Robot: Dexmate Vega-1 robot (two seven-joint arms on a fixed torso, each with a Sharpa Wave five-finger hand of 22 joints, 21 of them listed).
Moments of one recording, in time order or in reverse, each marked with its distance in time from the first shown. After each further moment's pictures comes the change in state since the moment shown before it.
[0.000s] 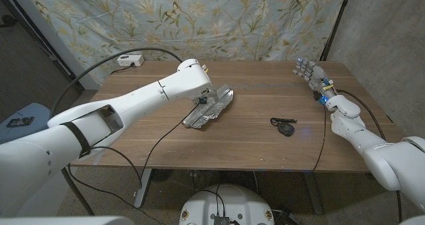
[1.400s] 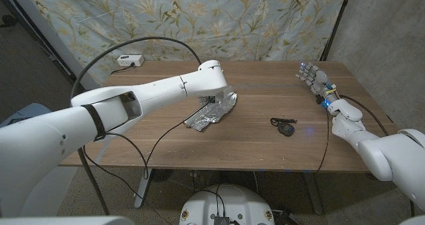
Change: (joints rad) left arm -0.151 -0.131 0.225 0.187 0.037 -0.021 -0.054; left_hand 0.157 -0.024 0.050 -0.014 0.035 0.143 0.002 0.013 0.030 0.126 -0.007 0.142 0.148 0.183 -0.036 0.076 0.027 0.092 0.002 0.225 -0.100; right arm 0.047 0.036 0.038 0.155 0.032 0.019 0.076; right_hand -0.004 0.004 0.000 0.000 0.000 -0.004 -0.004 0.000 0.000 0.000 0.000 0.000 0.000 0.004 0.004 0.007 0.000 0.014 0.007 -0.019 0.005
